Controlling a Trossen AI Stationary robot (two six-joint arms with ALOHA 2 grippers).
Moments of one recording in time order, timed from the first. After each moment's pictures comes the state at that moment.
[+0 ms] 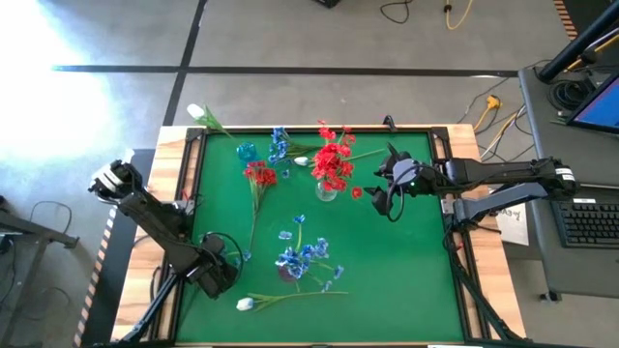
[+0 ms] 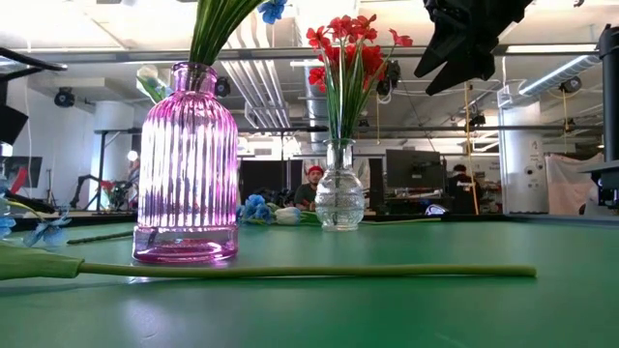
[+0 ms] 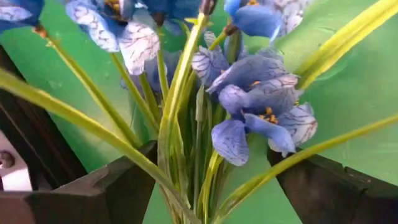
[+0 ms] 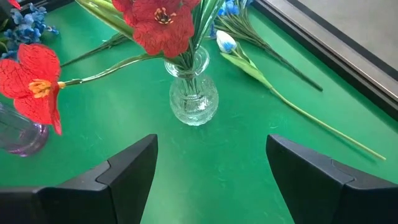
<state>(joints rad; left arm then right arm) -0.83 1.45 0.70 -0.88 0.01 -1.97 -0.03 1.07 0.94 -0.63 0.31 0.42</state>
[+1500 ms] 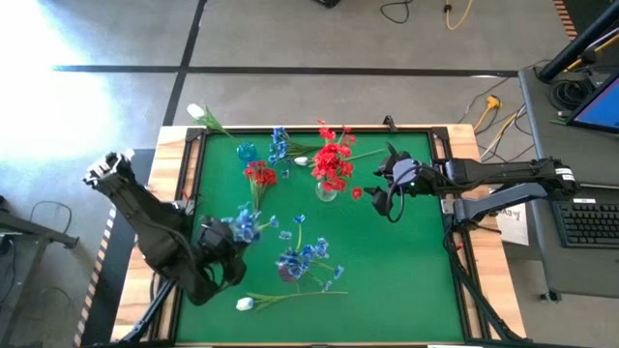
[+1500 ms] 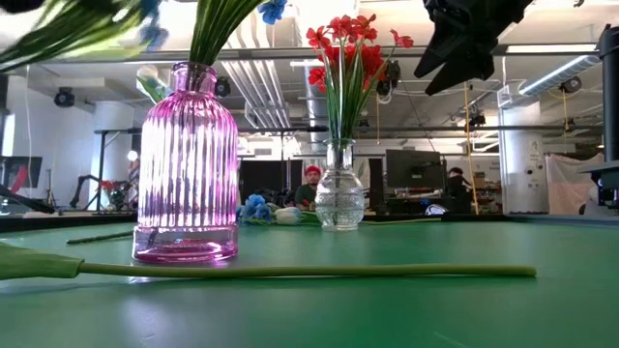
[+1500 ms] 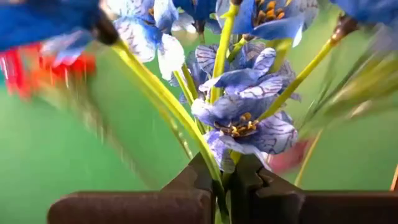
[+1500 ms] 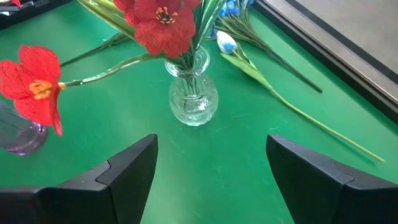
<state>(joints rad) -0.83 1.34 1.17 -1.15 -0.83 -1.51 -0.03 1.07 0.94 -0.62 0.31 0.41</state>
